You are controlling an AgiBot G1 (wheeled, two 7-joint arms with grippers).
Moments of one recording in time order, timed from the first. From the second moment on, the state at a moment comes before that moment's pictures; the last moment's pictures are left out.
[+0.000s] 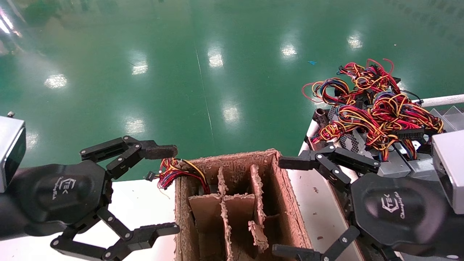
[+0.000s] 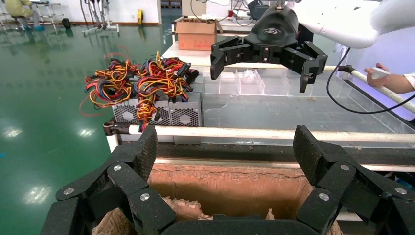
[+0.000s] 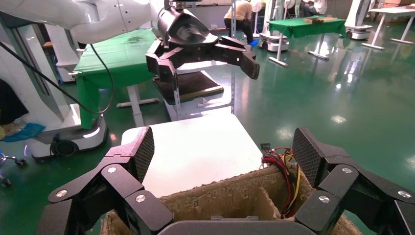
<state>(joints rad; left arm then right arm) -1.09 0.58 0.36 -1.27 0.67 1.46 -0.14 1.07 -0.62 -0.28 1.29 -0.72 -1.50 0.19</state>
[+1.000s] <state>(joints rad) -1.09 0.58 0.36 -1.27 0.67 1.46 -0.14 1.07 -0.61 -0.28 1.28 -0.73 -1.50 0.19</state>
